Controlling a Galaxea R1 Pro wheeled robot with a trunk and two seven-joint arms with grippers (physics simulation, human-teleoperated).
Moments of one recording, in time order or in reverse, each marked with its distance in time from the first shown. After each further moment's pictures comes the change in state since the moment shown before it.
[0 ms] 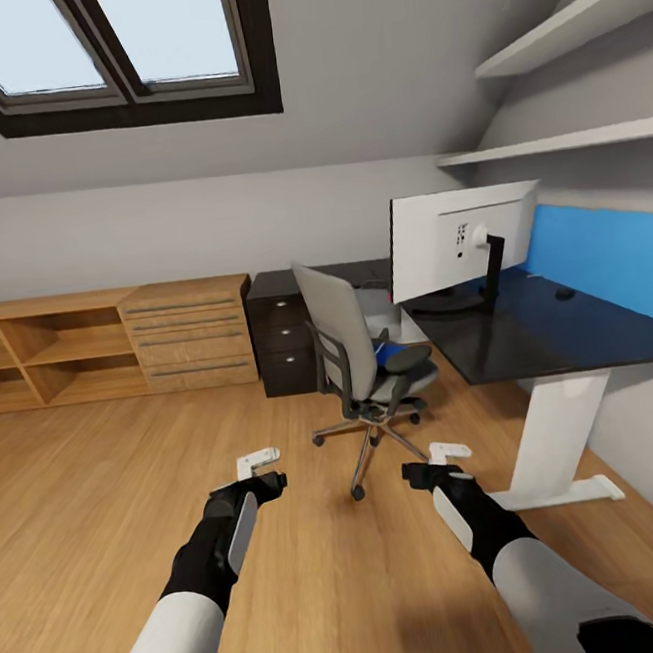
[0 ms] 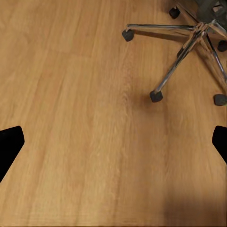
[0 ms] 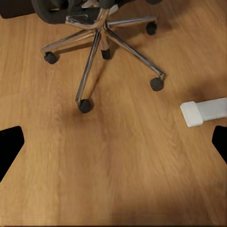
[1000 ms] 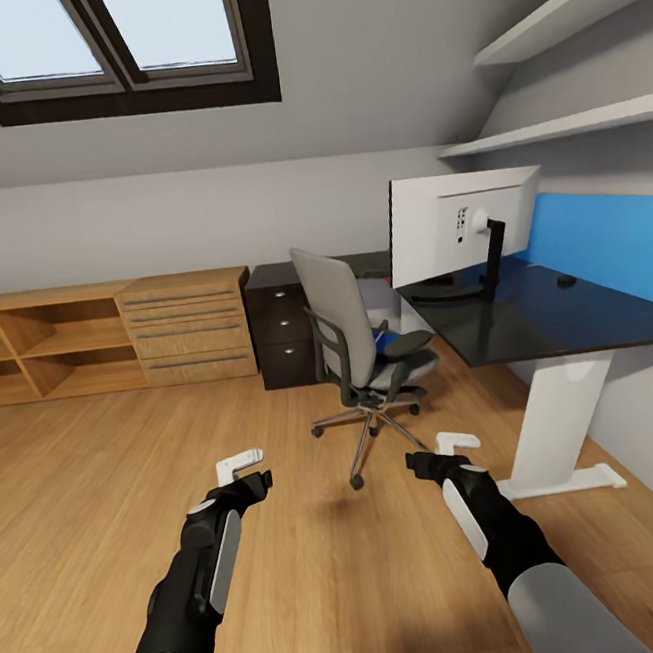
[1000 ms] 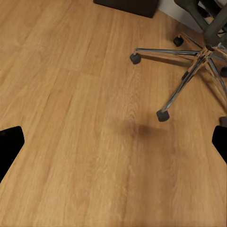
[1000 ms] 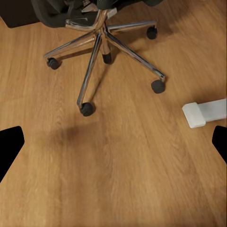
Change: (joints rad) left arm 0.163 0.000 -0.005 -0.320 0.002 0.014 0.002; right arm 0.119 -0.006 -0.005 -0.343 -0.012 0.176 -0.003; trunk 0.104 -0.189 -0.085
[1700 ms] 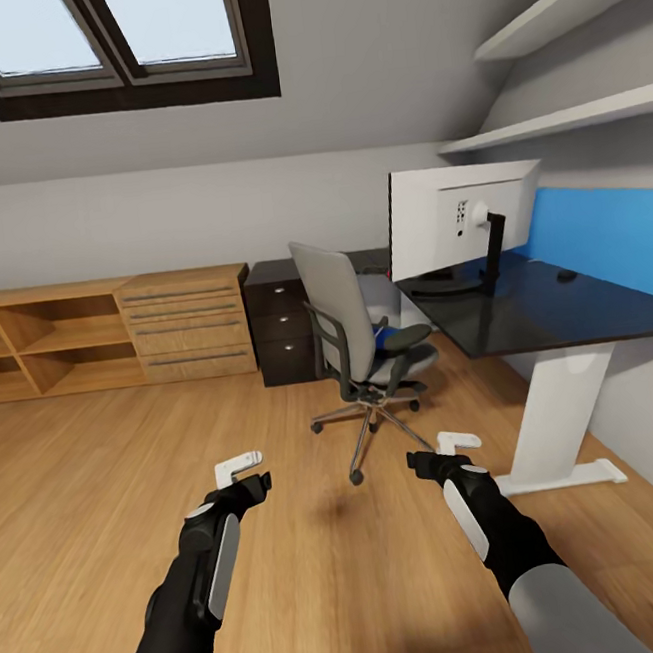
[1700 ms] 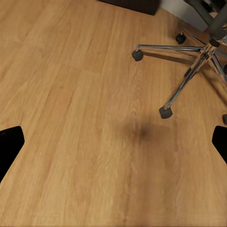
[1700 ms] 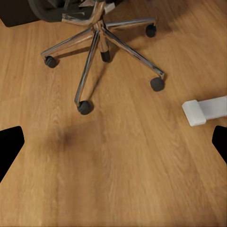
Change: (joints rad) left arm 0.017 0.000 0.000 -0.020 0.001 -0.001 0.000; right arm 0.002 -0.002 -0.001 -0.001 0.001 -0.011 0.000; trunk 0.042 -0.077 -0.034
